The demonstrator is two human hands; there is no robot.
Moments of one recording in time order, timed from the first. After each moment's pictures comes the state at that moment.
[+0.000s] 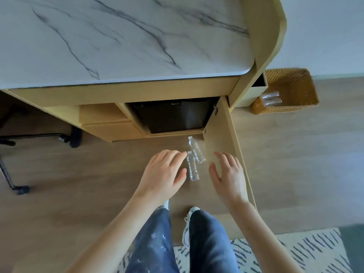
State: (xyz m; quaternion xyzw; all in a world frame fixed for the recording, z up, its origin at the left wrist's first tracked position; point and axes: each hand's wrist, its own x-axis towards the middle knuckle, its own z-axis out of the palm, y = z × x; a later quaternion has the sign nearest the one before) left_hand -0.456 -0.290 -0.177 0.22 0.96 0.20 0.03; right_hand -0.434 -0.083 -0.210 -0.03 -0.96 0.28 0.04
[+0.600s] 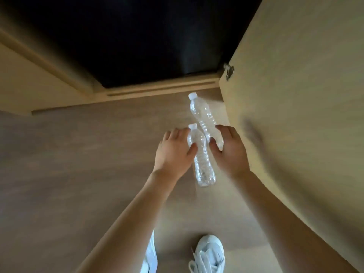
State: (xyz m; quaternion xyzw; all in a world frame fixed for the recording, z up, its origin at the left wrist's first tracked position) left_hand -0.545 -0.225 -0.779 0.06 0.95 0.24 0.20; right_hand -0.526 -0.059 -0.797 -0.08 -0.95 0.30 -0.07
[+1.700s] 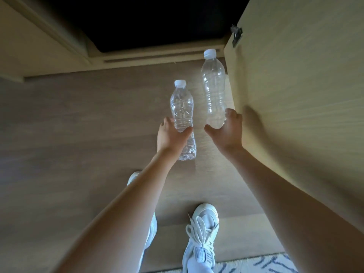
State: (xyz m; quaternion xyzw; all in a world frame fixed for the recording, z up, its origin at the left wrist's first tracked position) left_hand -0.504 -0.224 -0.838 -0.23 0.85 0.40 0.25; right_hand -0.500 -0.064 -0.846 -0.24 -0.89 0.36 -0.13
